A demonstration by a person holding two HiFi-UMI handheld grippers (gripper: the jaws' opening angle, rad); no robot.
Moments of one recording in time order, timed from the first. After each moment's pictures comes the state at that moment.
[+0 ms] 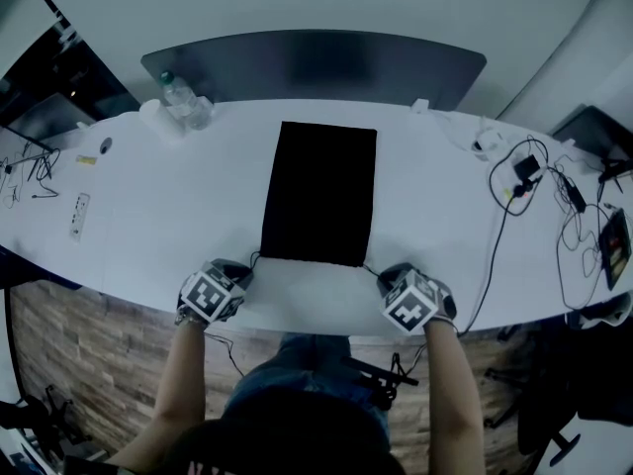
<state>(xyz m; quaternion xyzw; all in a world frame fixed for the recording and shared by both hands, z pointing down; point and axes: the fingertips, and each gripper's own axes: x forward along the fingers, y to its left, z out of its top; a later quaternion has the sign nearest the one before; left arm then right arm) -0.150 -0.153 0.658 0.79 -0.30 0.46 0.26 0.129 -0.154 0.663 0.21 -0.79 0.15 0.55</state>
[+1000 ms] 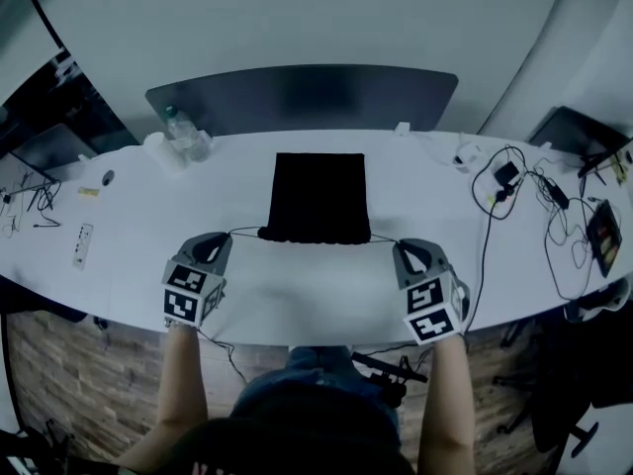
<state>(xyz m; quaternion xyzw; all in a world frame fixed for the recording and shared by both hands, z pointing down) -0.182 -0.245 0.503 0.83 -0.47 0.28 0.09 0.136 -0.224 0.491 0.47 -0.80 0.00 0.38</state>
